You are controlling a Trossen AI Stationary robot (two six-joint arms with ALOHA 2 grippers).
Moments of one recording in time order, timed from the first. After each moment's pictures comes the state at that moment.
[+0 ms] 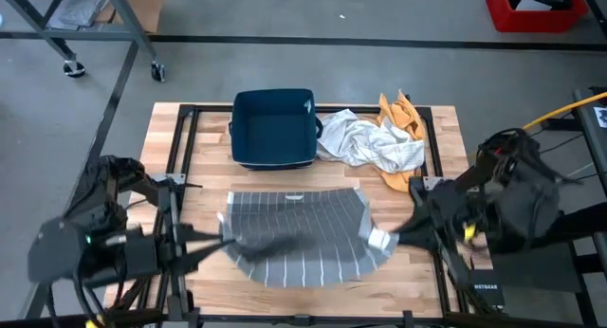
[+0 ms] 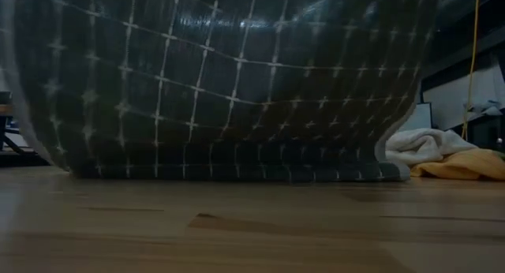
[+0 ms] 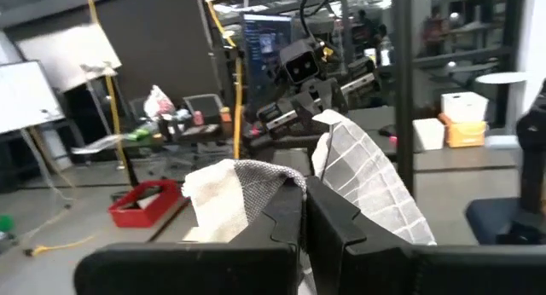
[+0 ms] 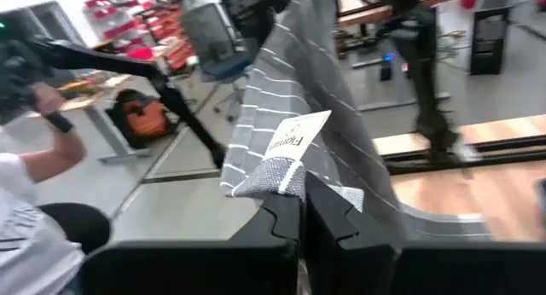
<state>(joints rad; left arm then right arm) -1.03 1.75 2.35 -0.44 -1.29 0.27 0.87 1.51 2.10 -0.80 0.57 0.47</state>
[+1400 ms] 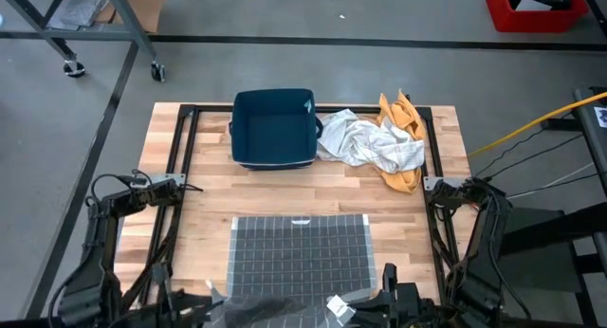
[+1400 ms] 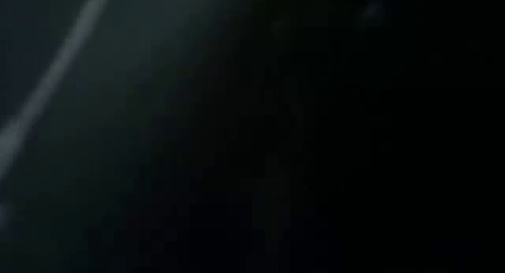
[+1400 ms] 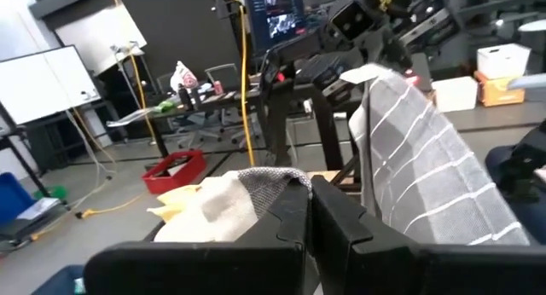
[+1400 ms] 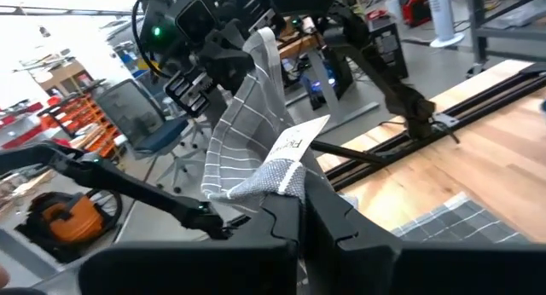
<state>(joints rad) -1.22 1.96 2.34 -1.09 -1.57 -0.52 1.02 1.90 2.10 -0.46 1.10 0.74</state>
